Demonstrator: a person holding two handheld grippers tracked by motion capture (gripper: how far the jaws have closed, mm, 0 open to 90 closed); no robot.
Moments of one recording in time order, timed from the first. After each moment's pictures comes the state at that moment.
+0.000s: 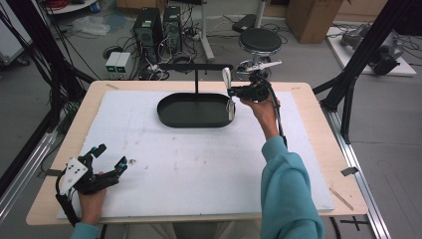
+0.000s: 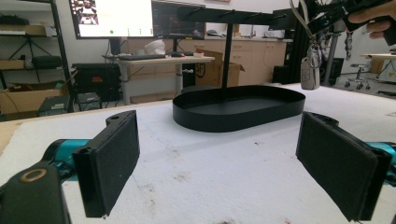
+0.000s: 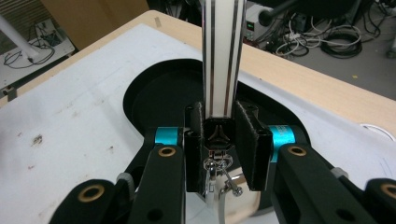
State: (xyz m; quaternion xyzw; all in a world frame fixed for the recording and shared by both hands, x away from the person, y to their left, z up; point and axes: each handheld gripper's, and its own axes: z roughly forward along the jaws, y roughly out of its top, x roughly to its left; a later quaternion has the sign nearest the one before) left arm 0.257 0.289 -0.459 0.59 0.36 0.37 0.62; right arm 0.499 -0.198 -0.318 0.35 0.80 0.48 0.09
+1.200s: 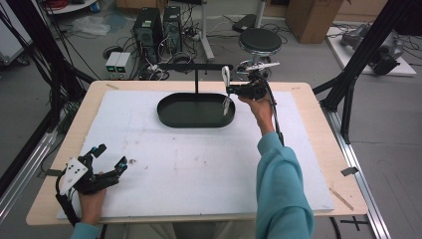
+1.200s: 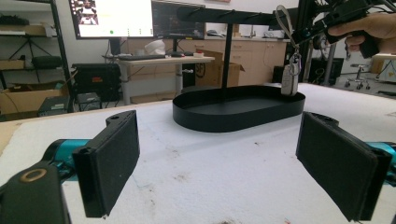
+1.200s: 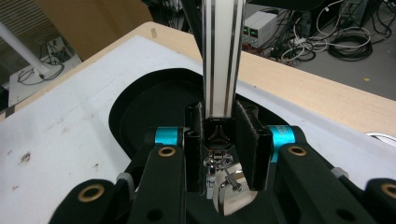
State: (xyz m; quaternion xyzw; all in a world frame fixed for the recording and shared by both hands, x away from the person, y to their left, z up) left arm 0.257 0.288 -0.459 0.59 0.36 0.37 0.62; right arm 0.529 -0.203 -0.343 0.37 0.78 0.50 0.07
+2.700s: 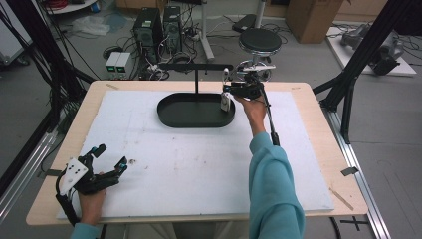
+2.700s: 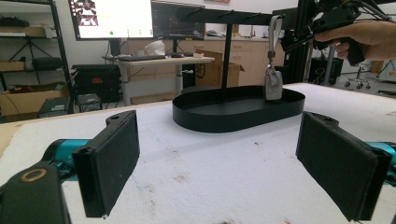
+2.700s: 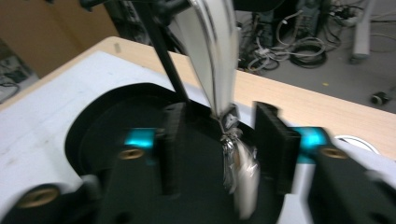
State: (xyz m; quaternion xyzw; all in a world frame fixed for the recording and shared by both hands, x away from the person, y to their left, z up) left arm 0.257 0.288 -0.459 0.59 0.36 0.37 0.62; right arm 0.535 -0.190 -0.356 0.41 0.75 0.50 0.13
